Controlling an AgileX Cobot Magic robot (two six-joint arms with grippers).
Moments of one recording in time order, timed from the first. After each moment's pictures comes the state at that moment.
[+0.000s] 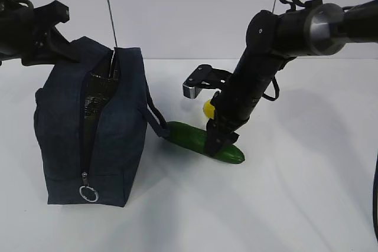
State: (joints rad) left arm -0.16 1.58 -1.12 -0.79 0.64 0.27; right arm 0.33 2.22 -1.64 0.42 0.99 -1.03
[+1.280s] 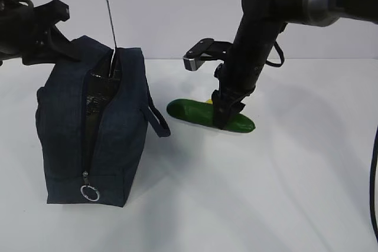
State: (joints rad) left arm -0.16 1.58 -1.12 -0.81 0.64 0.27; right arm 0.33 2.24 -1.87 0.25 1.20 -0.85
